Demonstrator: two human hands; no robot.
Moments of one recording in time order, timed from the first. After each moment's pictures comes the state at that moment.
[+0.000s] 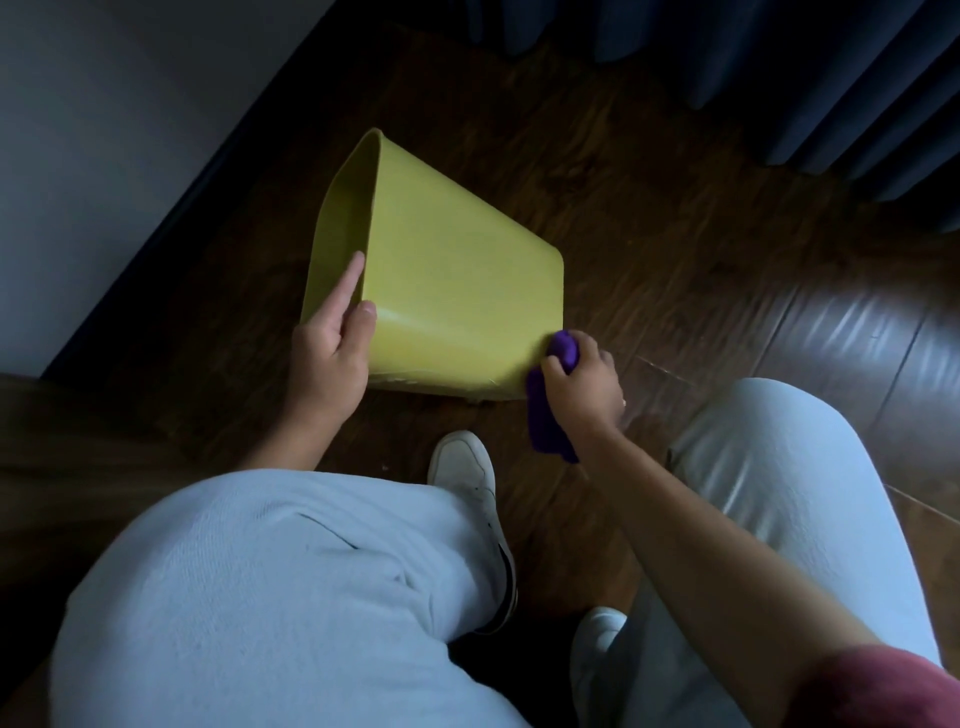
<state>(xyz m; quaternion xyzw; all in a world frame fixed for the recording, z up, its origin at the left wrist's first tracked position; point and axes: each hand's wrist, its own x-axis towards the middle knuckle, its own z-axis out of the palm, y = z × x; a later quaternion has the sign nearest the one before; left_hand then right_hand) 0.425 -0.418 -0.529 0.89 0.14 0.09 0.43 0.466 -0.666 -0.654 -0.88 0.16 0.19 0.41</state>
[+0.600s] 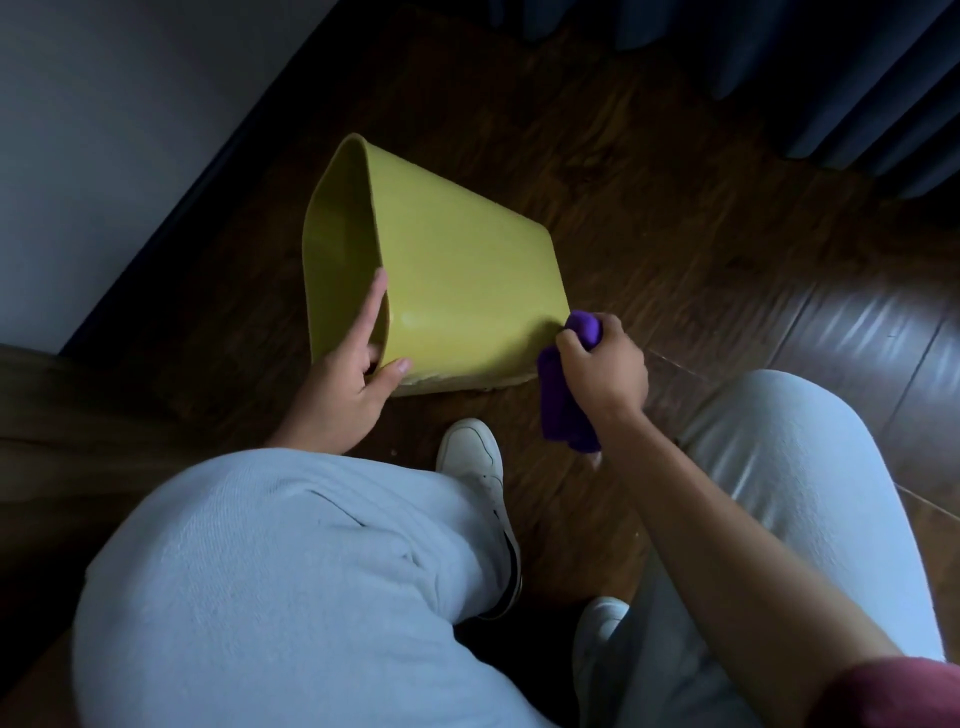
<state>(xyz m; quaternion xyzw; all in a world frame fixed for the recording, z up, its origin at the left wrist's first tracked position) 0.386 -0.412 -0.522 0.92 0.07 -0.07 0.39 0.473 -0.667 -0.615 -0.88 0.16 0.16 0.42</state>
